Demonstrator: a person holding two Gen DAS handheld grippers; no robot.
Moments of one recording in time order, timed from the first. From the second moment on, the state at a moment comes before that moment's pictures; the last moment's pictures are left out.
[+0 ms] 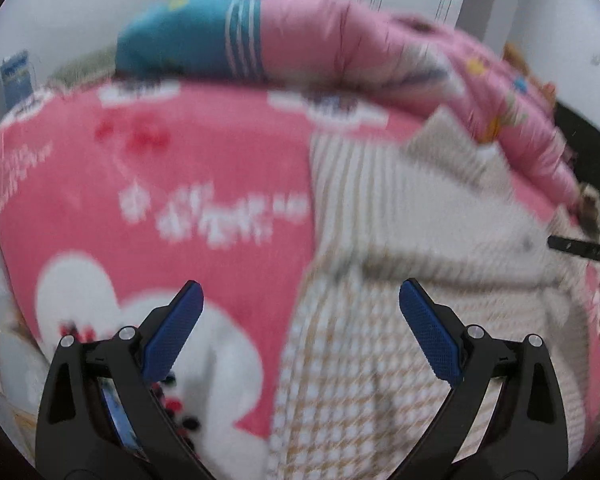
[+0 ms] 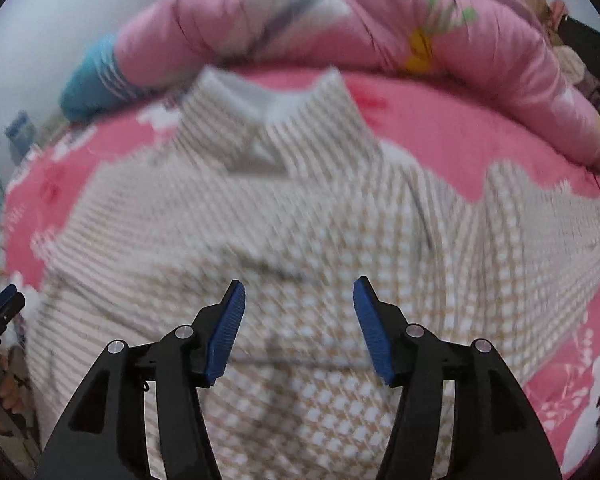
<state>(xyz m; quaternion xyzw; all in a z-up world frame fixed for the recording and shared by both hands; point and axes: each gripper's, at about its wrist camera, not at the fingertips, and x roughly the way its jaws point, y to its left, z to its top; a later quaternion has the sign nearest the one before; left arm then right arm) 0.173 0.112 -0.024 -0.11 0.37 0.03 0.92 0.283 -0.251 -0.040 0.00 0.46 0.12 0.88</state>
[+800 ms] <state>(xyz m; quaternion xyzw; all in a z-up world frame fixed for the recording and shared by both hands) 0.326 0.076 -0.053 -0.07 0.44 -0.04 0.89 0.318 -0.233 -0.089 0.00 0.48 0.10 0.87</state>
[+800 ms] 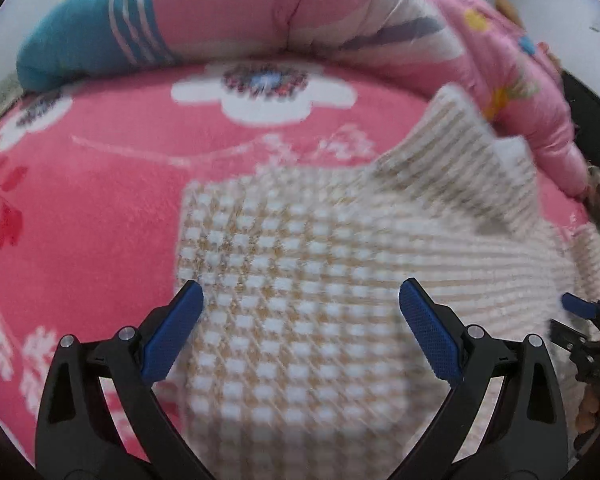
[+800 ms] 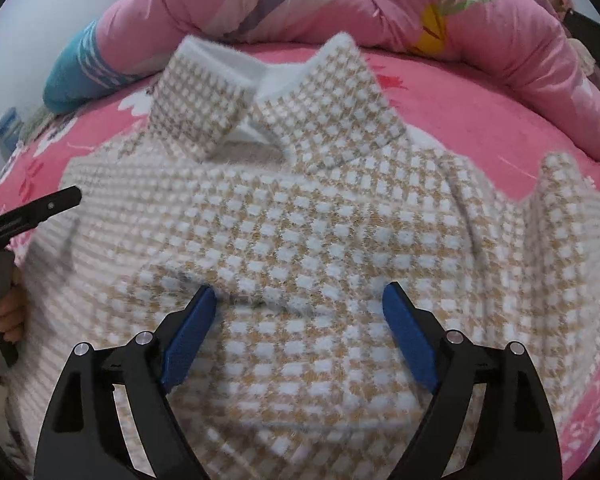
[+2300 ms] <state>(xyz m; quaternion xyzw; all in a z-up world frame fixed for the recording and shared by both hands) 0.262 0.025 -0.075 0.00 0.46 -0.04 0.89 0.297 -0.255 -0.103 -0.01 0.49 0.08 0.87</state>
